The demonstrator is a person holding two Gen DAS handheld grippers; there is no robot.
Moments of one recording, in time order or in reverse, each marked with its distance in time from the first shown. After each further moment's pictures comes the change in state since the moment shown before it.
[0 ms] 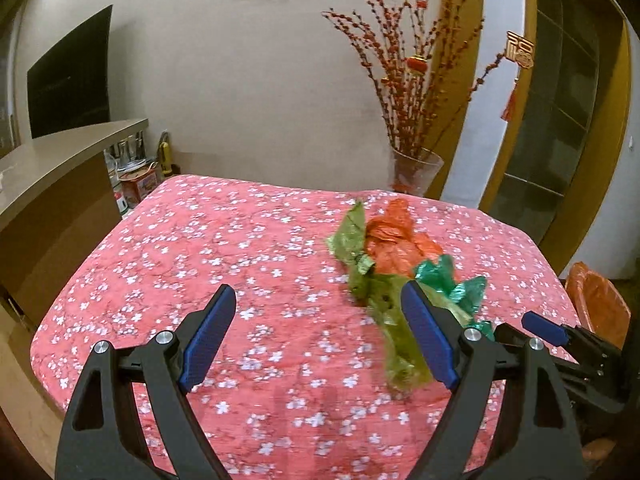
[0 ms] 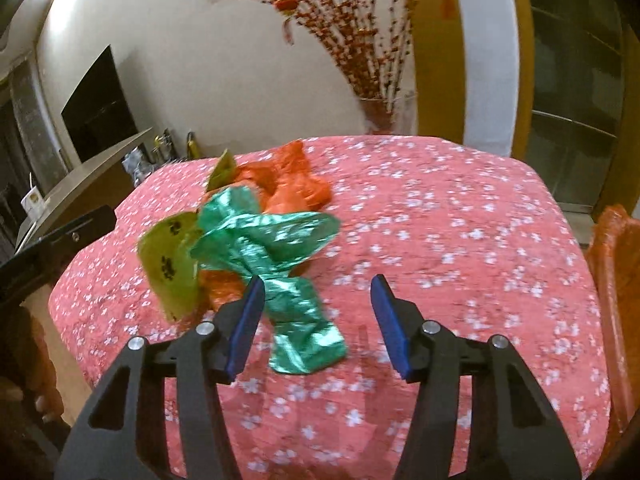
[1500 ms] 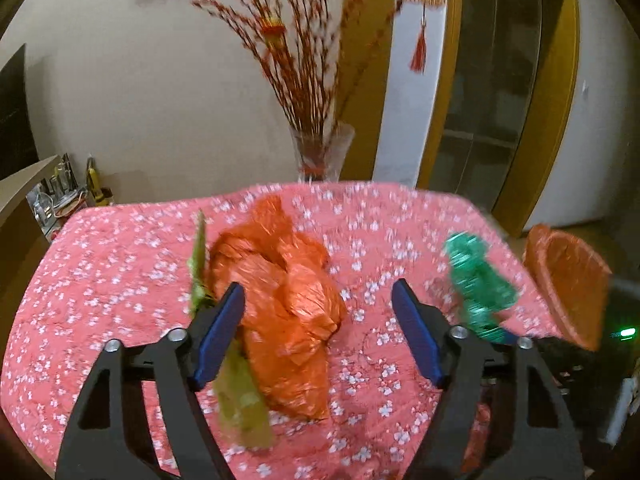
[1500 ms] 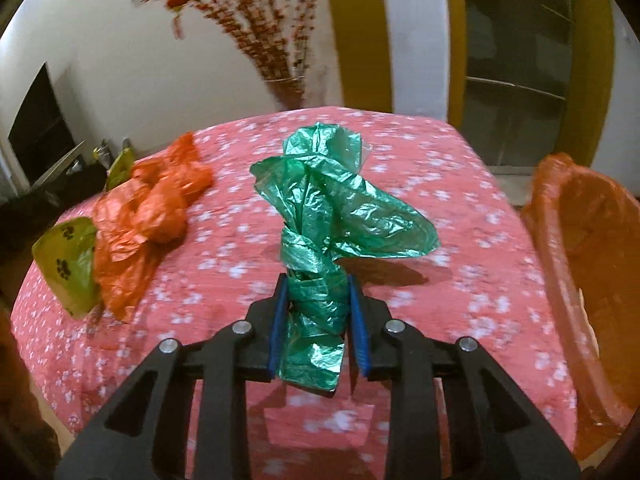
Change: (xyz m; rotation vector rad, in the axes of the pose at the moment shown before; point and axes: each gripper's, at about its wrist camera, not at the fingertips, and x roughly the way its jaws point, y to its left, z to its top) left arm 0.043 -0.117 0.010 0.194 0.087 -0.152; right arm 0.004 -0.080 -0.019 0.152 0.038 -0.196
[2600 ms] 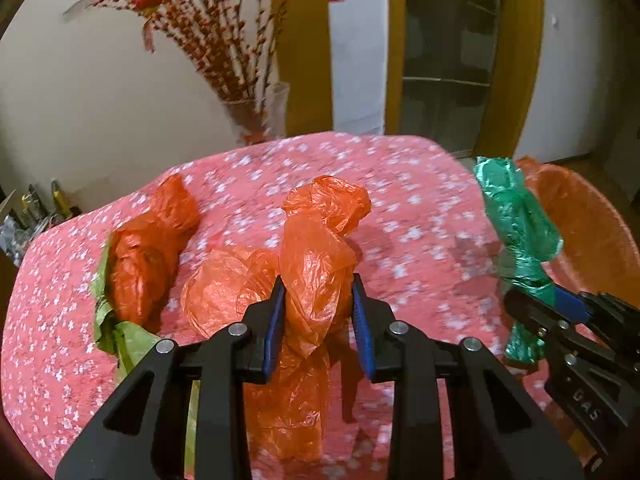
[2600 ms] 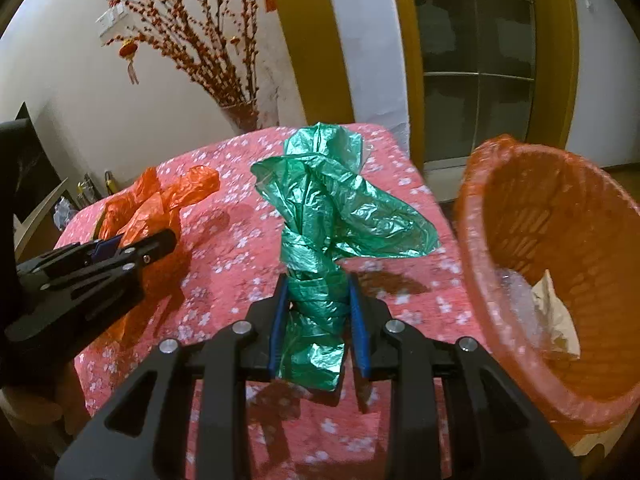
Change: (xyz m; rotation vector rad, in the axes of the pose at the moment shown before) left arm 0.034 -0.069 -0.008 0.169 0.103 -0.070; right arm -0.023 -0.045 0.000 0.103 -0.053 -0.038
